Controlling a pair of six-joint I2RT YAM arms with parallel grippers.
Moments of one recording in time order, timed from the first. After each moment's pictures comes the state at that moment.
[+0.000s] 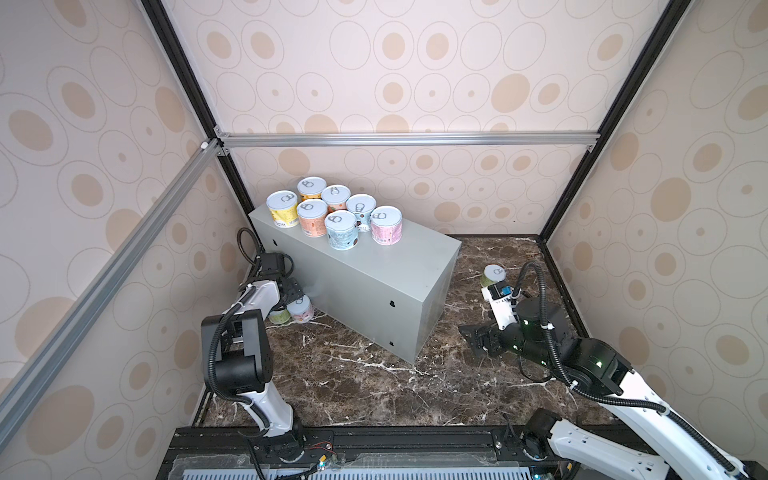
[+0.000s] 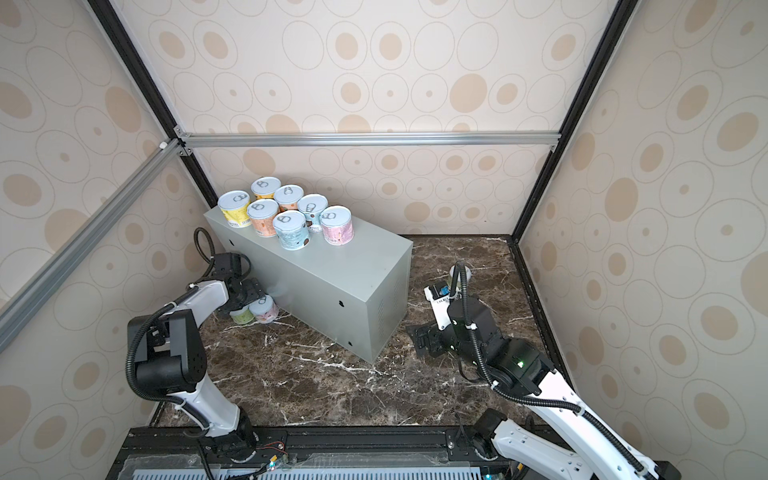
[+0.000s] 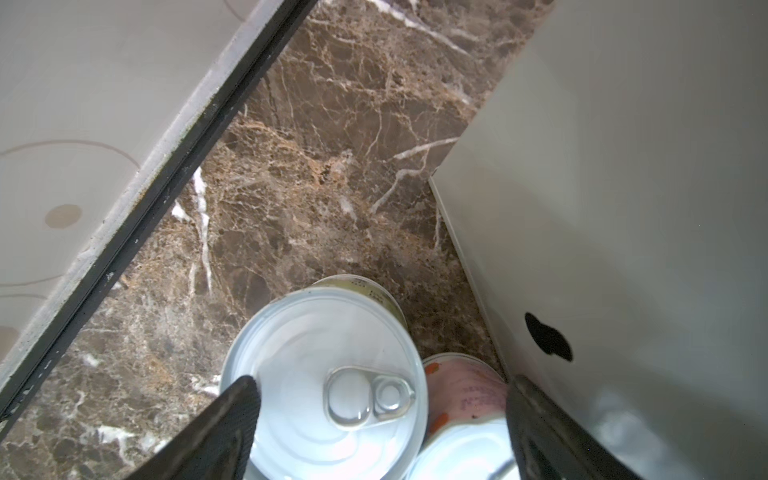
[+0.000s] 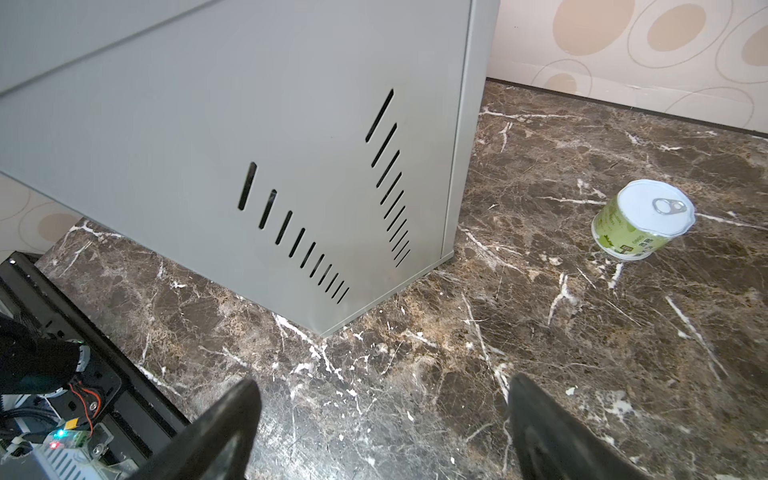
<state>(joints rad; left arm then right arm) 0.17 1.71 1.13 -0.48 -0.21 -0.42 0.73 0.79 1.00 -0.80 0.10 0.24</state>
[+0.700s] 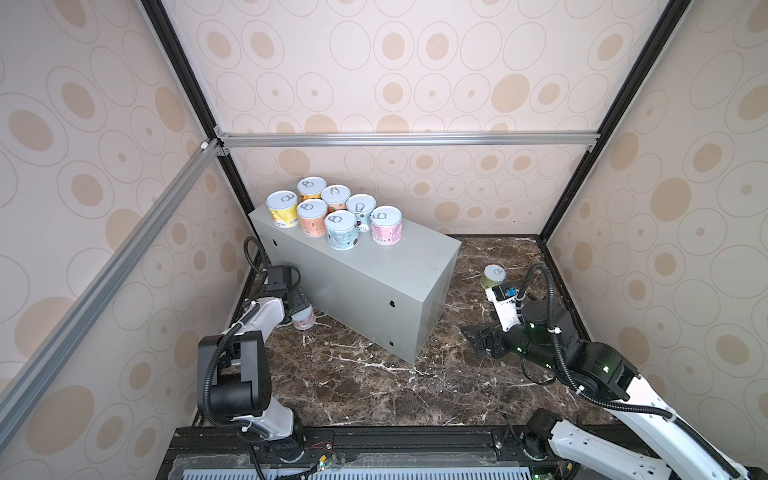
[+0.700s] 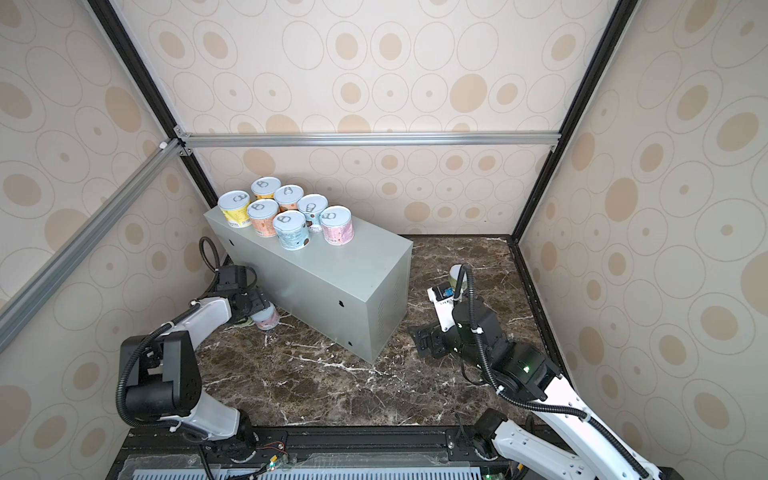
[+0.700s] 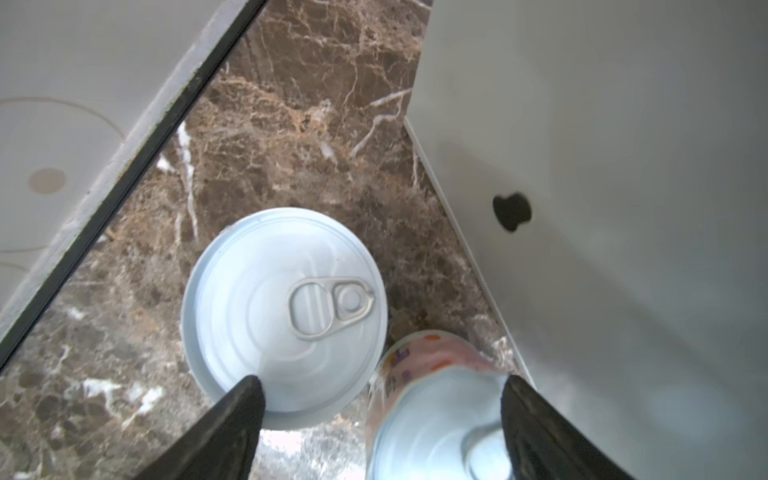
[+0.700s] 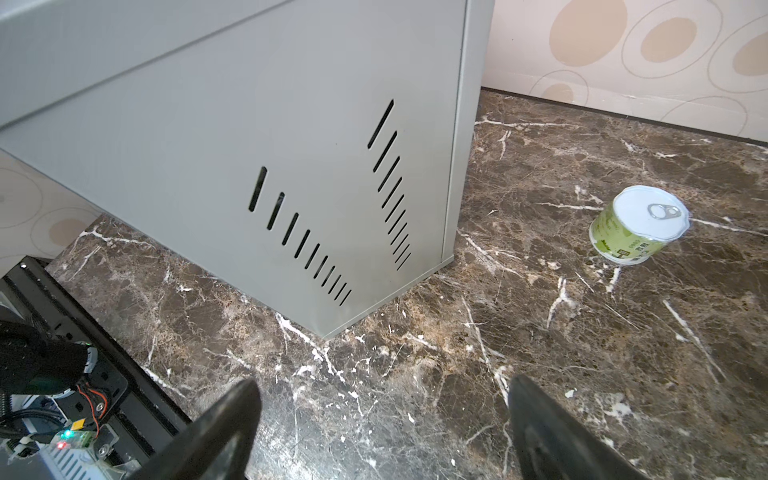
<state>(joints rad) 0.11 1.54 0.92 -0.40 -0.21 -0.42 0.73 0.76 0.99 -0.80 0.10 0.24</state>
